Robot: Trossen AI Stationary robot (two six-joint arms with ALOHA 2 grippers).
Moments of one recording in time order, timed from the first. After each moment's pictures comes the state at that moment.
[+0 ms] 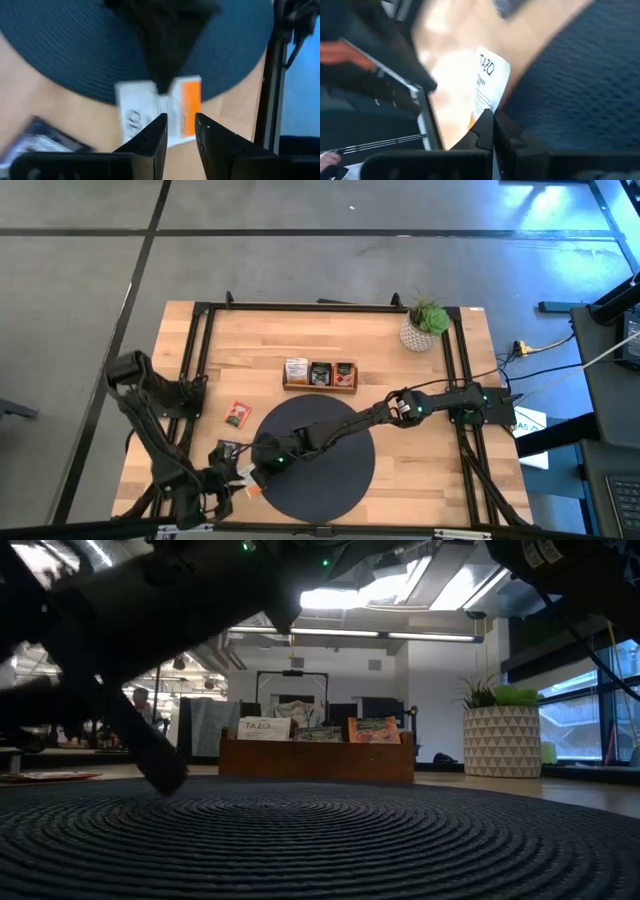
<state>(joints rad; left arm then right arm) -1.14 1.62 0.91 -0.53 -0.68 -1.49 0.30 2.67 2.25 -0.21 -0.18 1.11</state>
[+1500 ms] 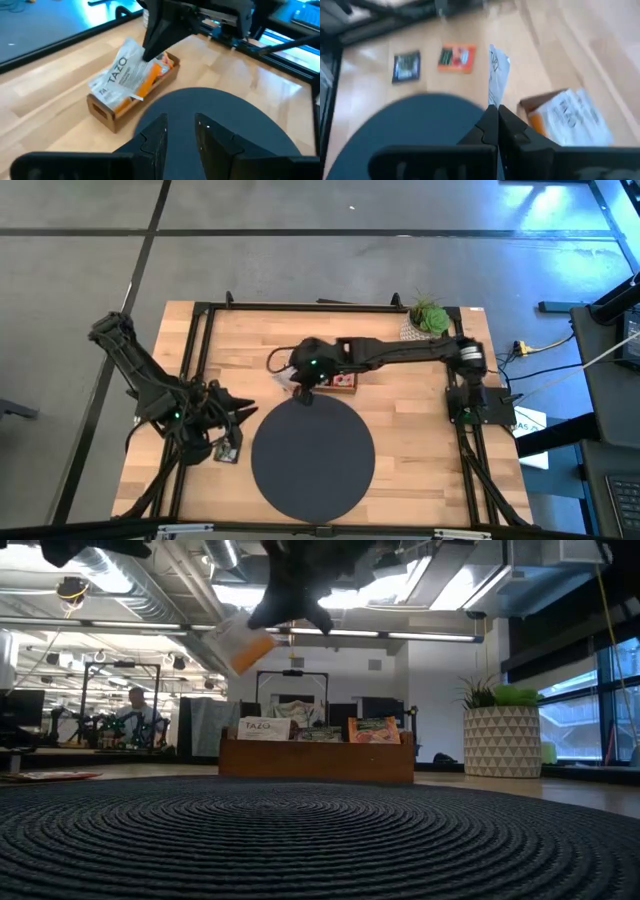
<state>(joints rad) -0.82 1.10 0.91 -0.84 -1.05 -1.23 -0.03 1.98 1.74 -0.50 -0.01 0.28</state>
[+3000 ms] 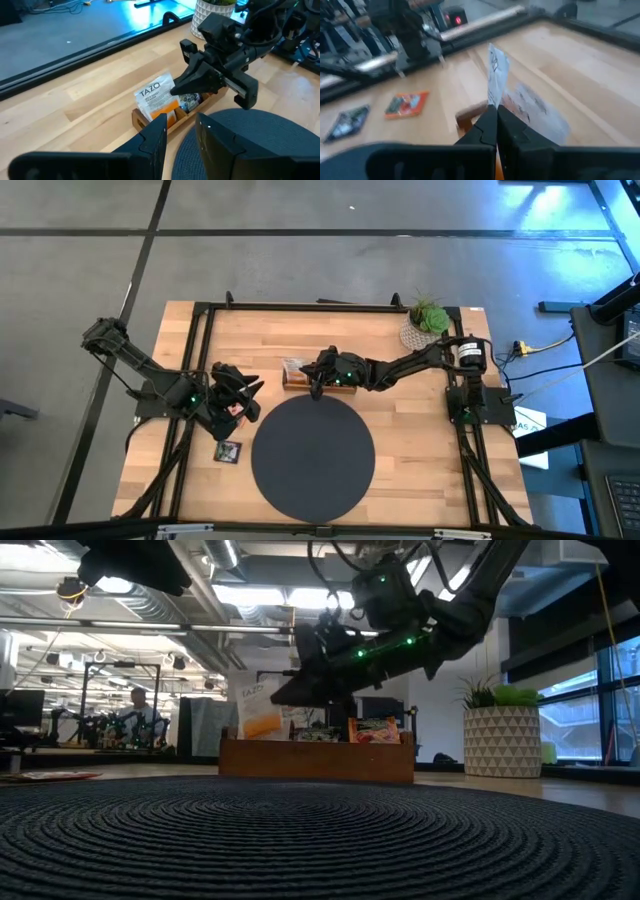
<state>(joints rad) -0.57 1.10 0.91 -0.86 -1.03 -1.17 -0.09 1.99 0.98 0.72 0.17 0.31</state>
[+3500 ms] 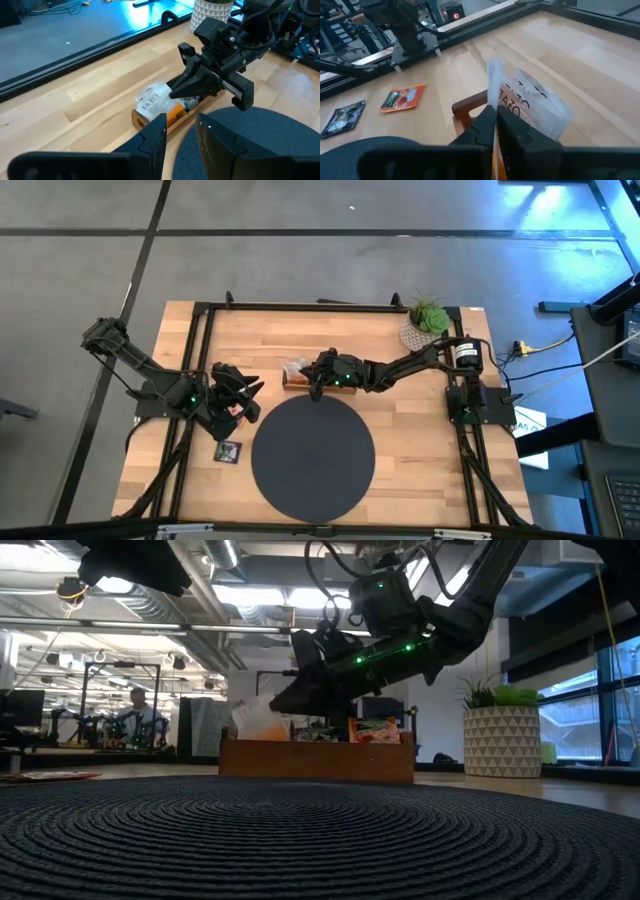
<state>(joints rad) -0.57 1.10 0.91 -0.86 -1.02 -1.16 -0.09 2.01 0.98 0.73 0.17 0.33</state>
